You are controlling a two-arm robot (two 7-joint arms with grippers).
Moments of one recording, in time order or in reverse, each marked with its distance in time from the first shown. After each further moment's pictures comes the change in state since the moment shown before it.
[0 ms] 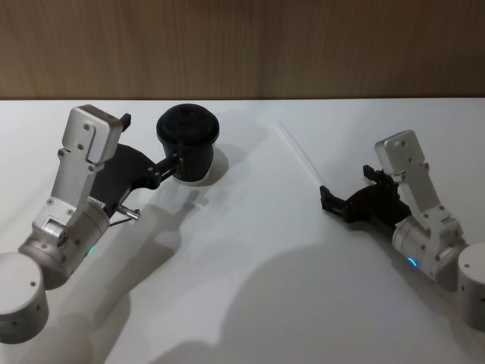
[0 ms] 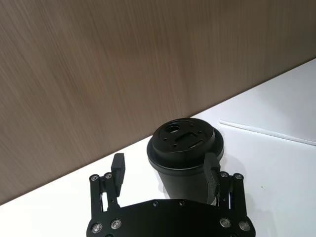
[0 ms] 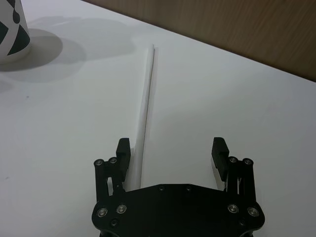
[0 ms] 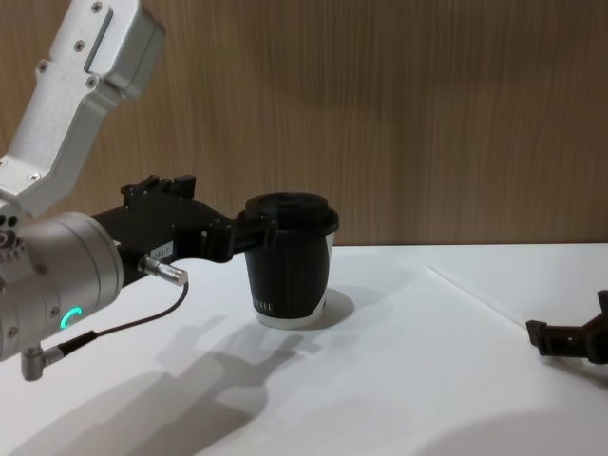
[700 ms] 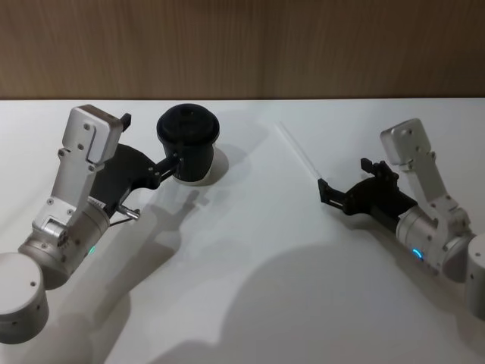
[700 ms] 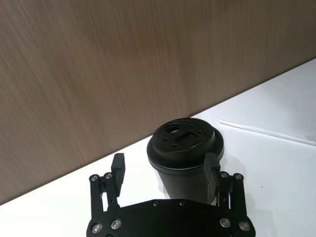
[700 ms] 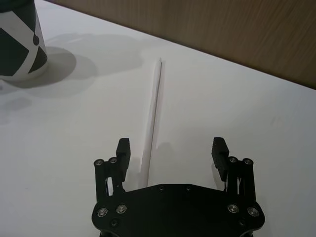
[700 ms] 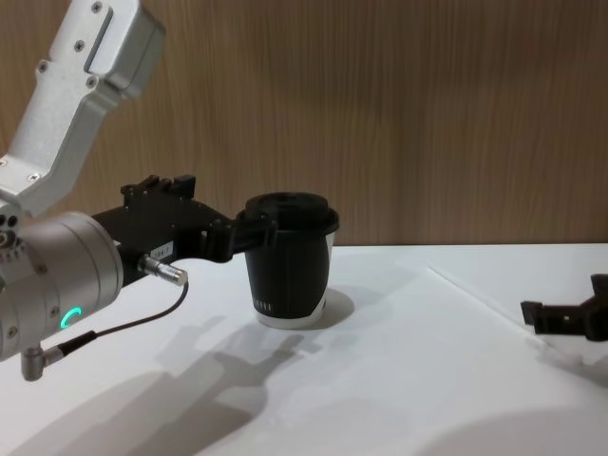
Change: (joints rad) left arm 0.000 0.000 0.000 0.000 0.000 0.000 0.000; right arm 0.009 0.001 0.026 -0.023 0.027 0.027 0.061
